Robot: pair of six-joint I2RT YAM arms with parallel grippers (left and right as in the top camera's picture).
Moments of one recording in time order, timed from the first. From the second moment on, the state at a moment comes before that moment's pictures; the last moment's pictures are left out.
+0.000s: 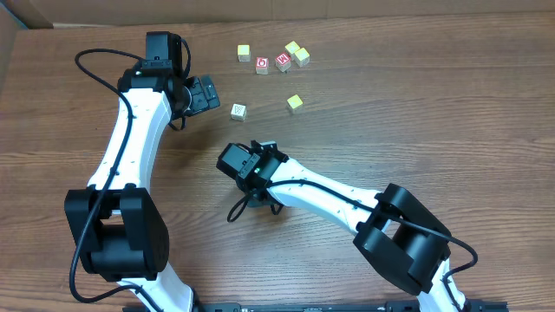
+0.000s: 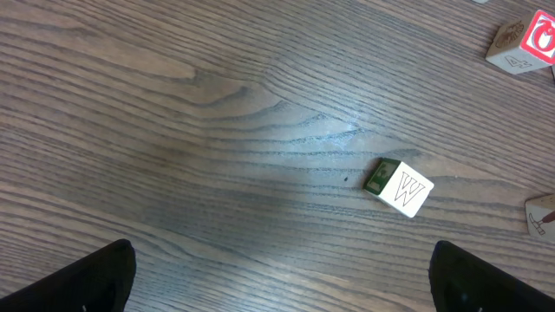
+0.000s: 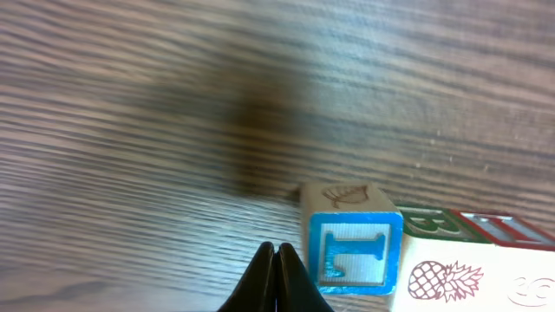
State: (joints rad) left arm 0.00 1.87 1.56 -0.85 -0.04 -0.37; right arm 0.97 2.11 1.58 -0.90 0.17 0.79
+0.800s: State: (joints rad) left arm 0.00 1.87 1.56 -0.85 -0.04 -0.37; right arm 0.80 2.09 1.63 -0.89 0.04 0.78
